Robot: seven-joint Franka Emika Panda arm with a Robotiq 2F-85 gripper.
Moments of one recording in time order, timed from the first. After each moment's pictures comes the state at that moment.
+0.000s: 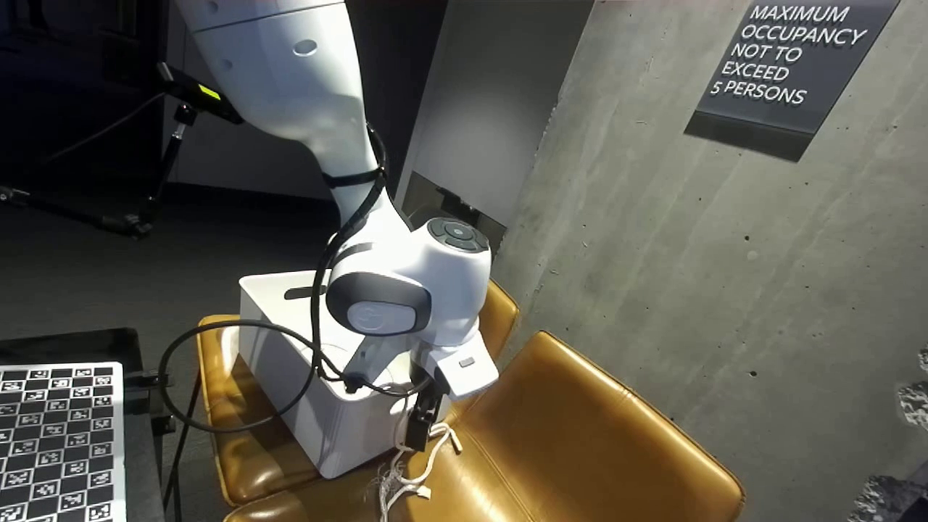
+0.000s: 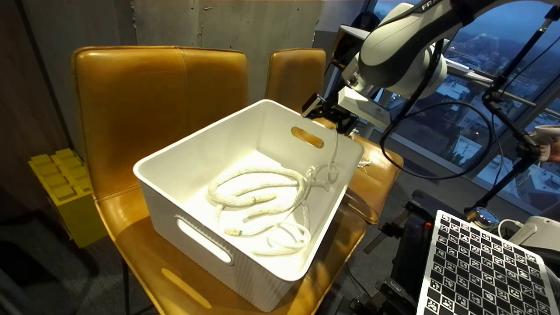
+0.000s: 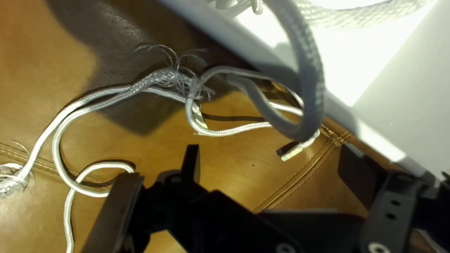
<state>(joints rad) -0.13 0.60 -0.02 -1.99 0.37 2.84 0.34</state>
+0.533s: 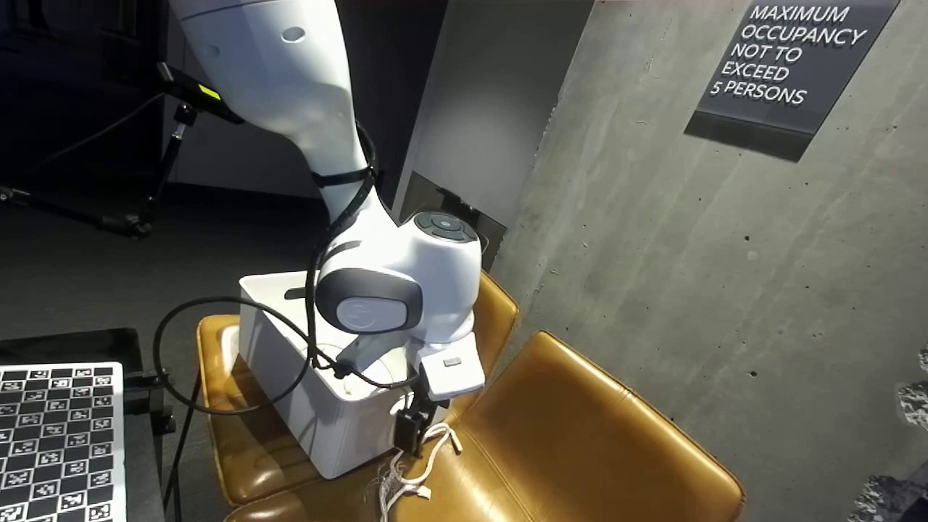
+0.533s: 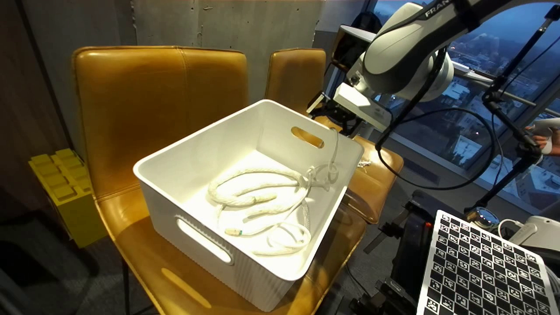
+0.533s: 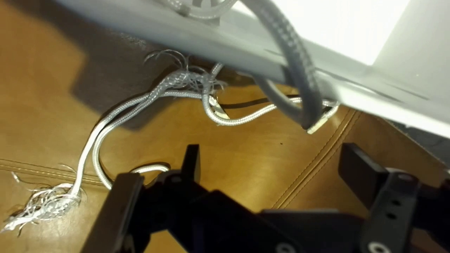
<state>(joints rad) -0.04 0.58 -0.13 -2.03 0.37 2.88 0.59</state>
